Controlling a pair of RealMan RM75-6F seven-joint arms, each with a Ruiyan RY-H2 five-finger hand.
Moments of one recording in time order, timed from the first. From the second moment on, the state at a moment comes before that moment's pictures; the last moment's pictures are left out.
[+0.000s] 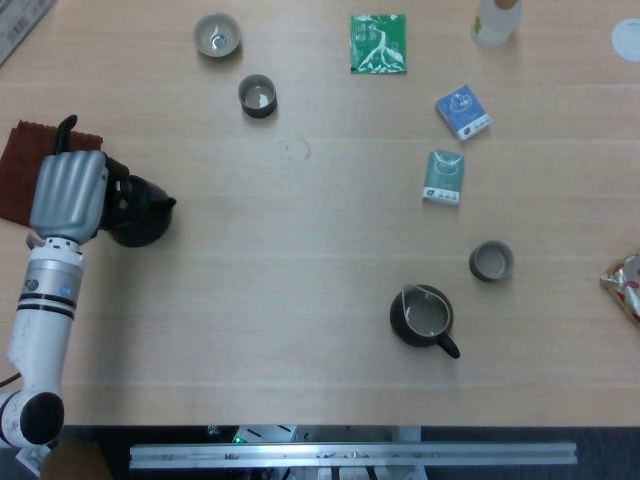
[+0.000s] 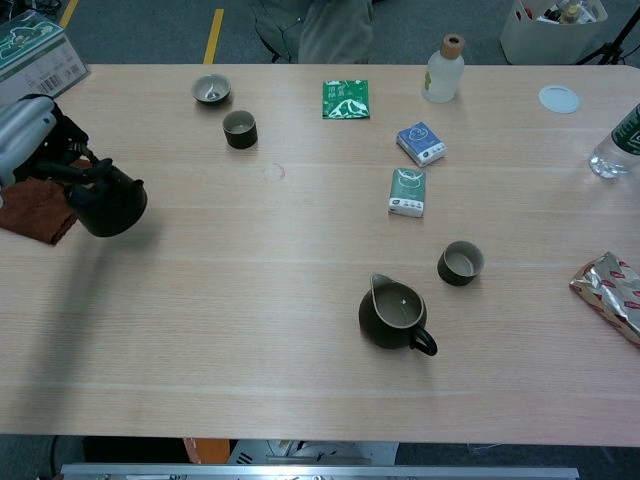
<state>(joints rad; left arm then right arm) -0.45 -1.41 -0.15 -1.61 1.08 1.20 0.26 0.12 -1.14 0.05 -1.47 -1.58 1.48 0.16</state>
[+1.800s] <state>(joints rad) -0.40 -1.31 -0.13 -1.73 1.17 1.22 0.22 0.43 -1.30 -0.05 -1.50 -1.71 1.01 -0.15</state>
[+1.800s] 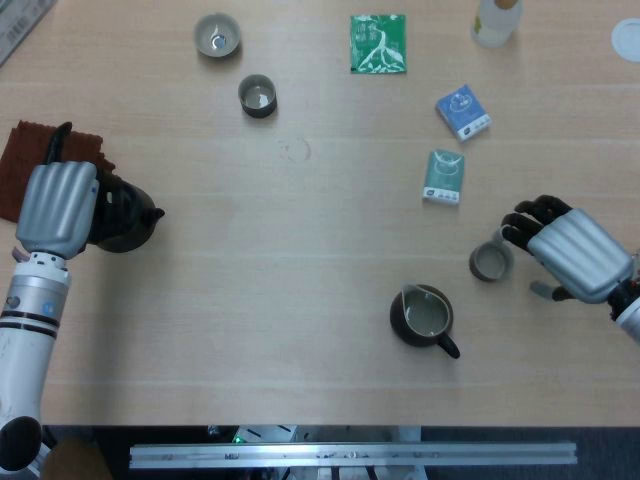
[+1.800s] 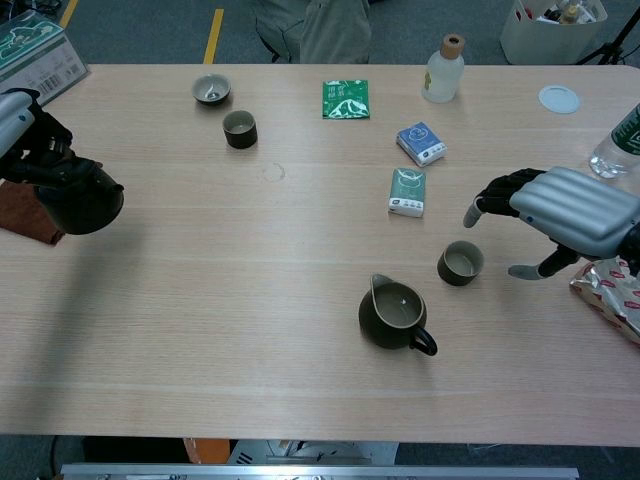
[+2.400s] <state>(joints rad) -0.39 -1.29 -0.12 -1.73 1.16 1.21 0.21 0.49 -1.46 -0.06 -1.36 -1.65 0.94 -0.20</state>
